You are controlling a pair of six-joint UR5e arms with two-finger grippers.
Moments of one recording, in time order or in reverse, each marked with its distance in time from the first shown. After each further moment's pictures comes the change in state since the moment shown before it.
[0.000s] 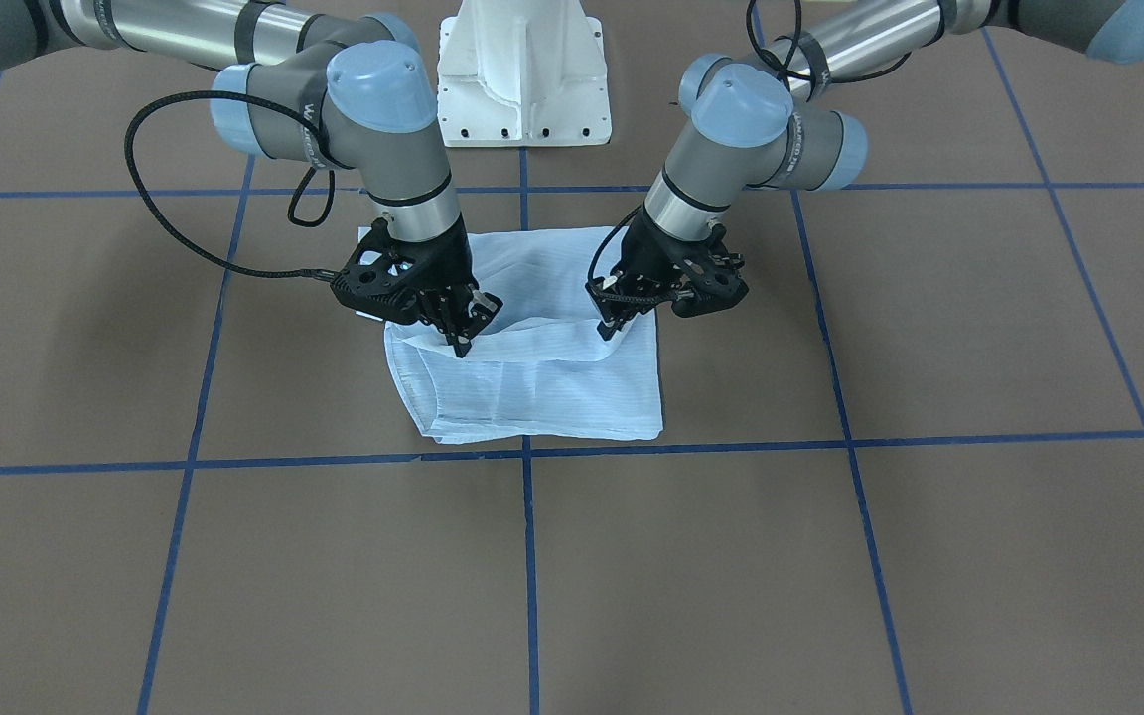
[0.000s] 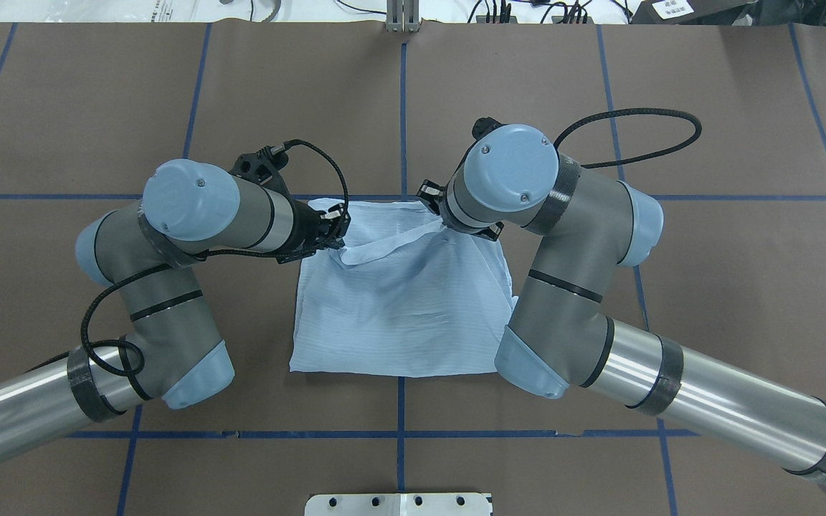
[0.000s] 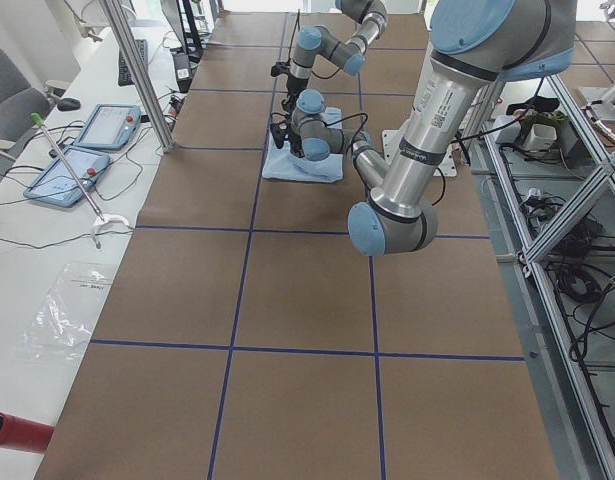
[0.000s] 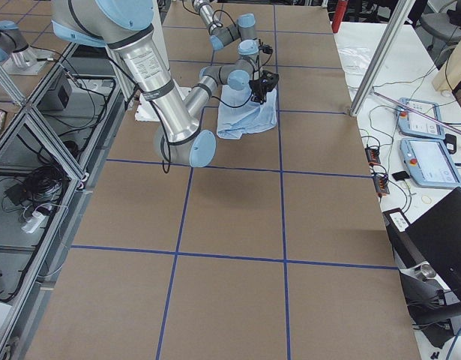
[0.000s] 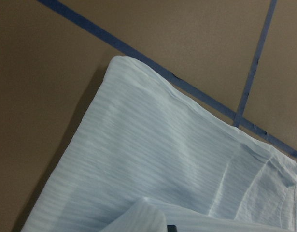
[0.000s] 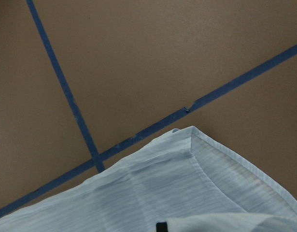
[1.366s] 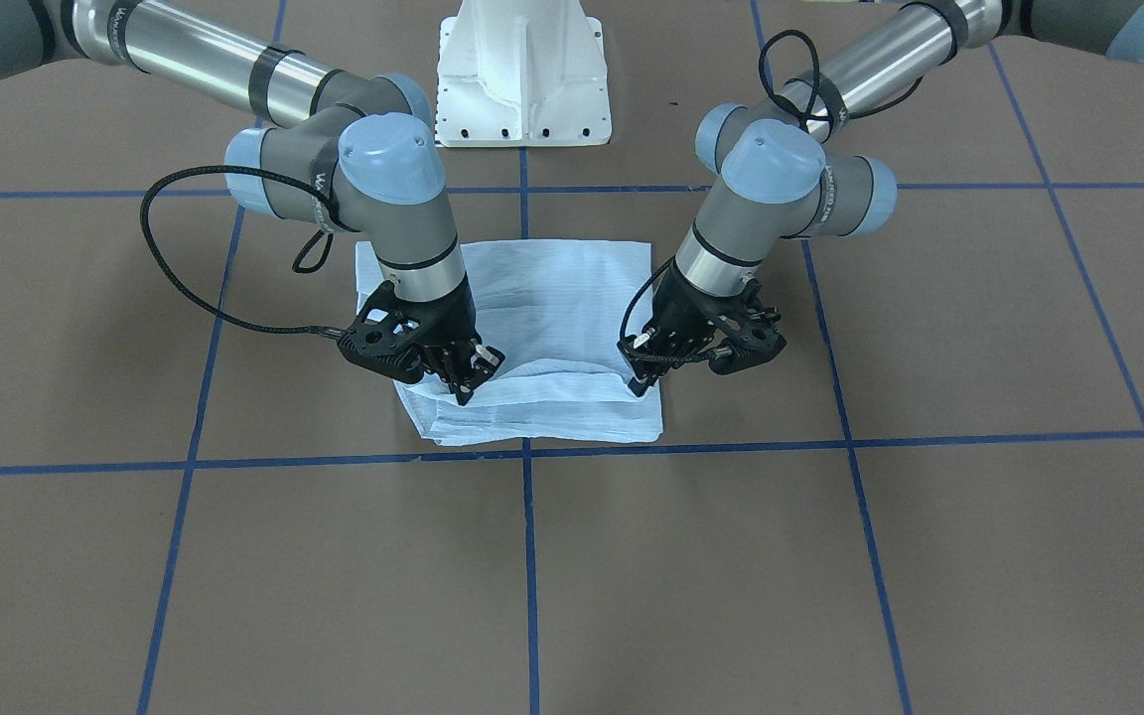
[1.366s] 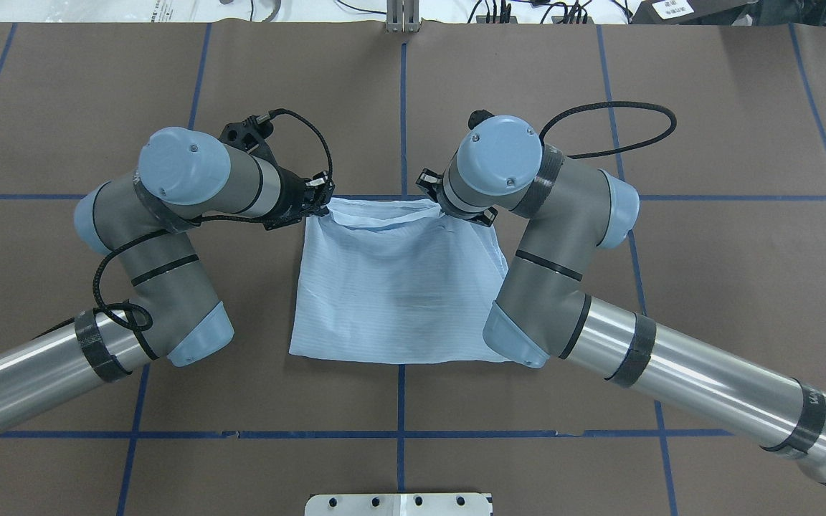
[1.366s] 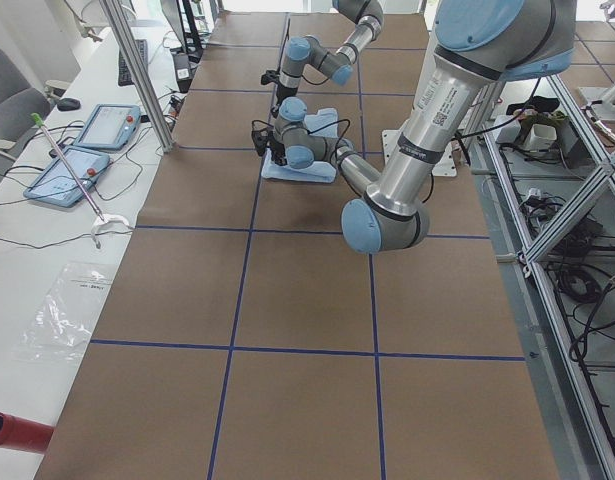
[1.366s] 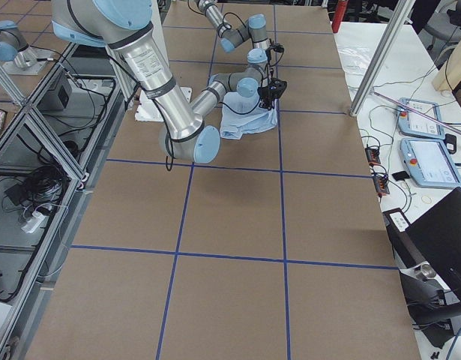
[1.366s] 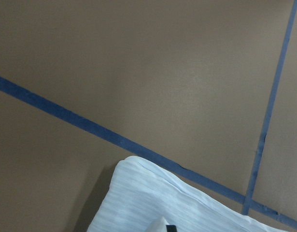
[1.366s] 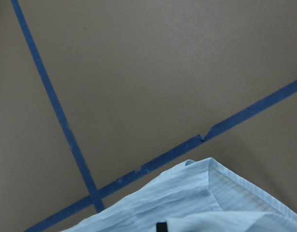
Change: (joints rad) left arm -0.061 -0.030 0.117 -0.063 0.000 0.029; right arm 0.030 0.052 -0.171 0.112 0.008 -0.006
